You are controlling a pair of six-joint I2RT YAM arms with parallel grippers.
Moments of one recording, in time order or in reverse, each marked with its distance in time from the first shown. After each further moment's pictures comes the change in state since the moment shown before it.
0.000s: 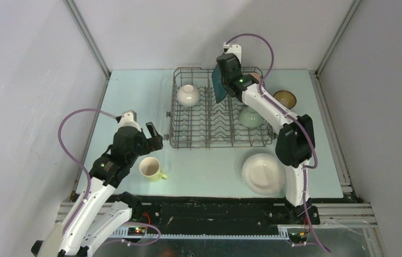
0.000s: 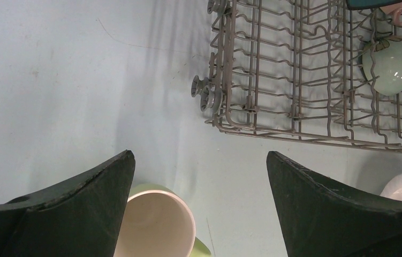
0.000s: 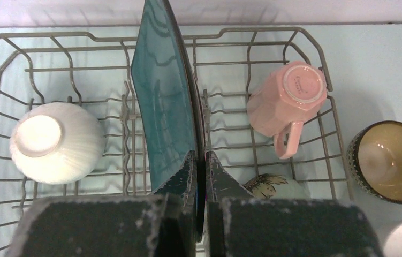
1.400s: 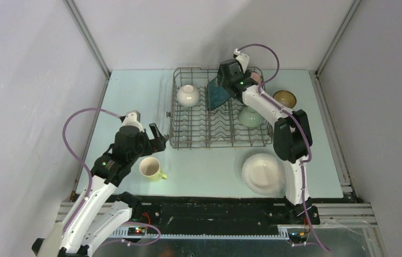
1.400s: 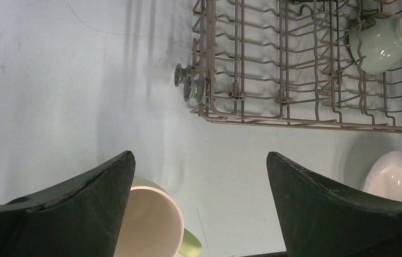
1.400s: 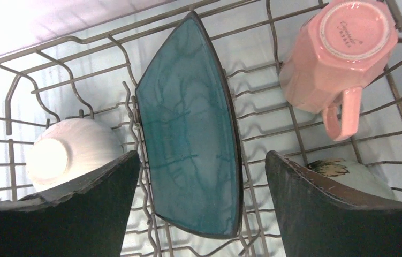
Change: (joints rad) left arm 0.001 0.019 -0.004 0.000 0.083 -0.005; right arm -0.053 0.105 -0.048 0.055 -0.082 0.295
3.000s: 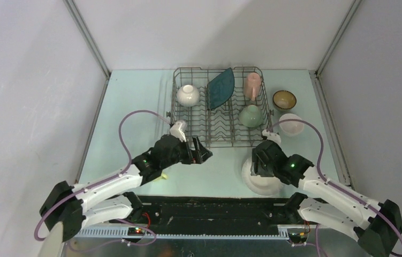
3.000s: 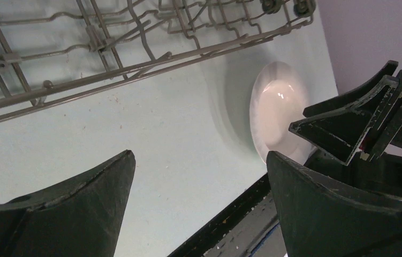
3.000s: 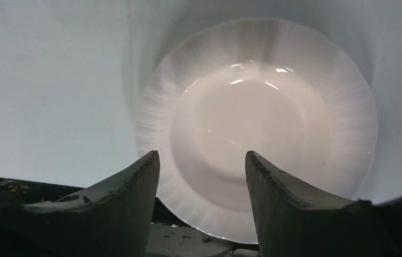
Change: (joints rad) left arm -0.407 0.310 -0.211 0.669 0.202 -0.220; right arm 0.271 -1.248 -1.214 -0.419 -0.200 0.143
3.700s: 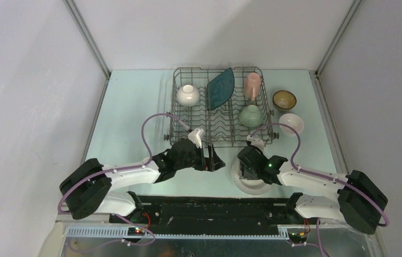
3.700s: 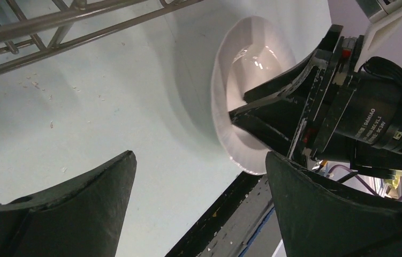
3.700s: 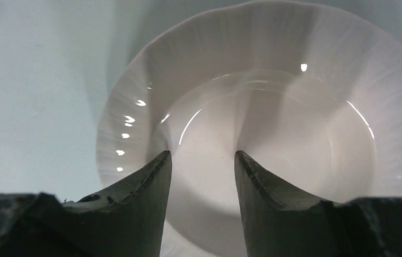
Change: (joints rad) left arm -0.102 0.311 -0.011 0.262 0.111 -0.043; right arm 0.110 0.305 -0.098 0.264 0.006 0.114
